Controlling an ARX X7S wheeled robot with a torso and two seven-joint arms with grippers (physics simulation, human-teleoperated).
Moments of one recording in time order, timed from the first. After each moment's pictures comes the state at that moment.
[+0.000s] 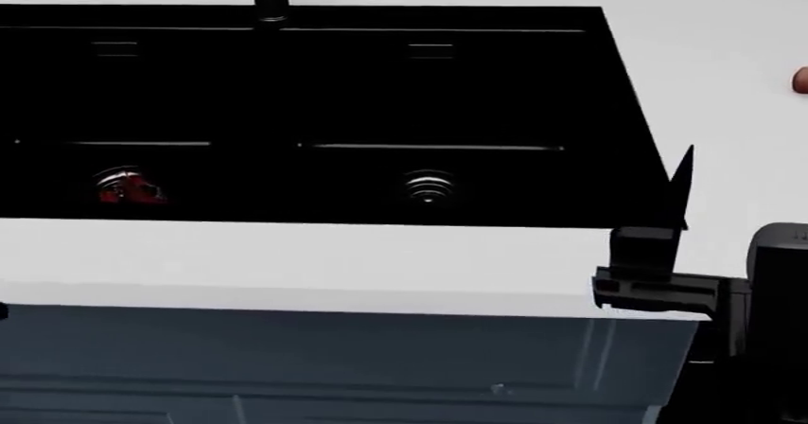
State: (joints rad) left arm -0.17 -0.34 -0.12 0.74 -0.41 -0.51 -0.37; right arm 0.38 0.41 0.06 -0.67 0.21 0.77 0.25
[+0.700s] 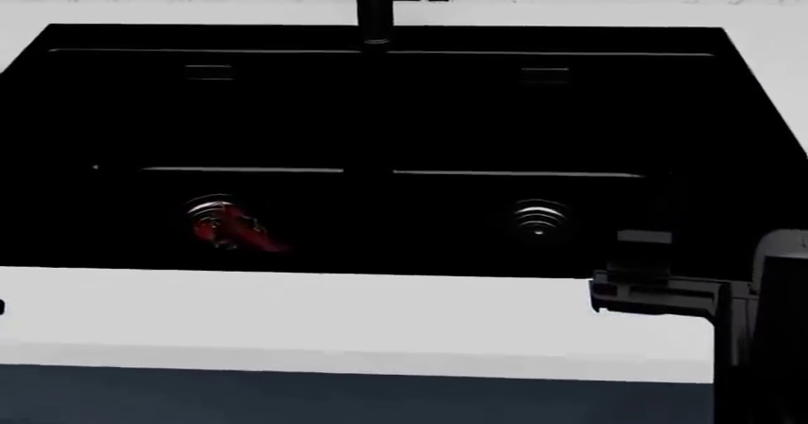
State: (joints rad) left arm -0.18 -0.36 -0.12 0.75 -0.42 -0.50 -0.38; right arm 0.36 0.42 0.08 -0.68 0.24 0.75 0.24
